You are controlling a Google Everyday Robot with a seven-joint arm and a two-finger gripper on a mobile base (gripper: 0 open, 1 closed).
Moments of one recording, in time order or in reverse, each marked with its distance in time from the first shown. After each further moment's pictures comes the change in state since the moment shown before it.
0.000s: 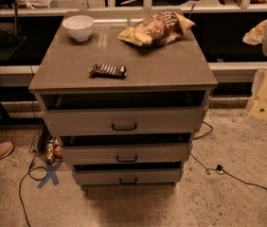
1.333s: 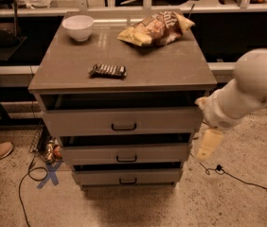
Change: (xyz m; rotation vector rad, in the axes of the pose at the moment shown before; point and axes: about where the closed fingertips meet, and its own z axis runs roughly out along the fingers) arm 0.014 0.007 0.236 -0.101 -0.110 -0.052
